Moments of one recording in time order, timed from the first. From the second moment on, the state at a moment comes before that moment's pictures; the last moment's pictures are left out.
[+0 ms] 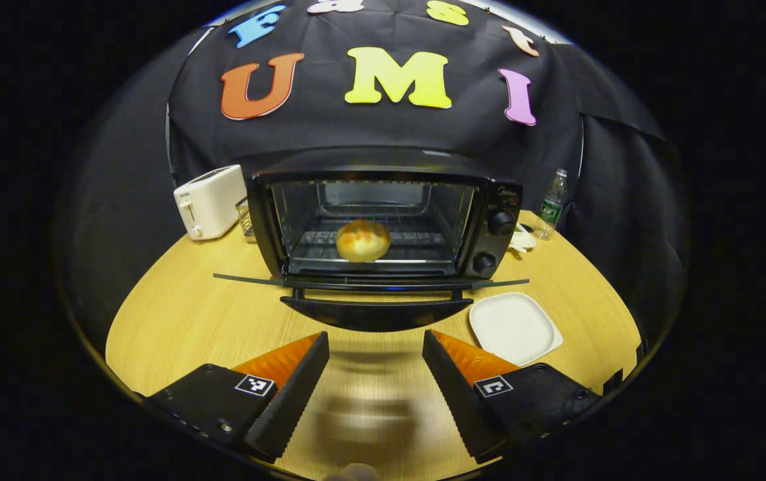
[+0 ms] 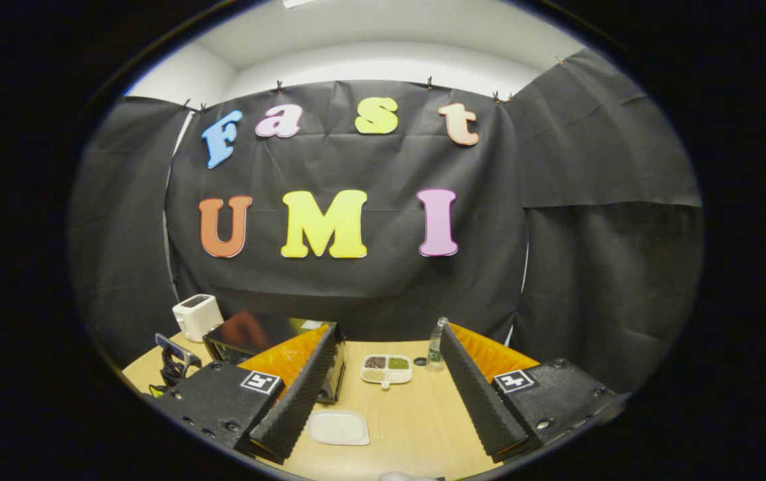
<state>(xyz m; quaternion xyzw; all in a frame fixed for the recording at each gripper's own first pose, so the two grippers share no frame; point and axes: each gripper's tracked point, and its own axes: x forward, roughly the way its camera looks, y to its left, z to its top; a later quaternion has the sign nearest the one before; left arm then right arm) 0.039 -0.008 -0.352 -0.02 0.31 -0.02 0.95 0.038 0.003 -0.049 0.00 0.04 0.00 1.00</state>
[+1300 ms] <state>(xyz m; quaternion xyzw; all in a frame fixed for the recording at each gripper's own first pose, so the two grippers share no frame) 0.147 0.000 -0.301 -0.01 0.22 -0.01 0.97 0.049 -0.004 -0.064 0.01 0.06 0.00 1.00</state>
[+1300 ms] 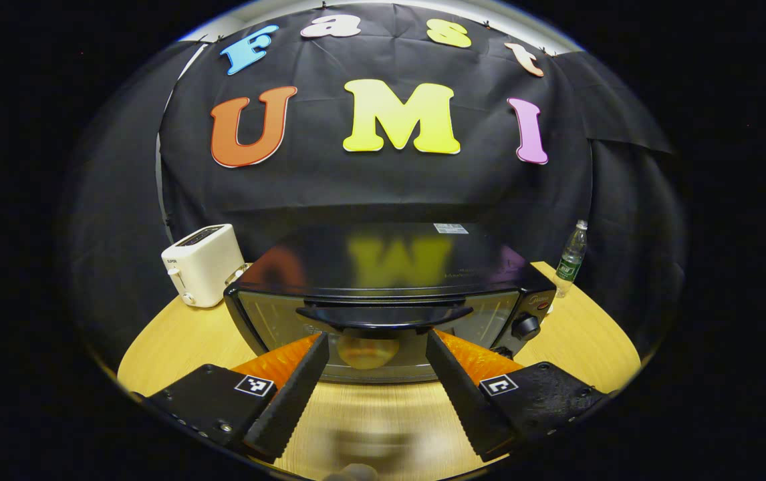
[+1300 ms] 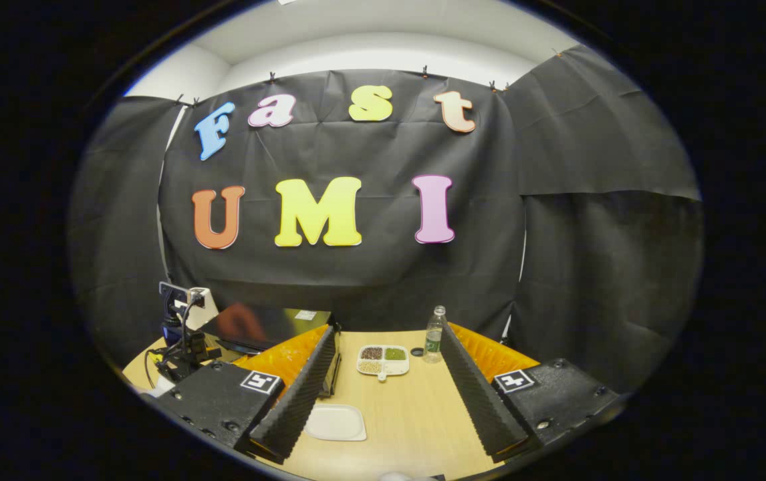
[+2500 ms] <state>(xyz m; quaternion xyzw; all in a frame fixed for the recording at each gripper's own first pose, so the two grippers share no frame) 0.027 0.060 -0.035 -0.02 0.04 0.01 1.00 0.037 0.065 0.026 0.01 0.00 0.04 1.00</state>
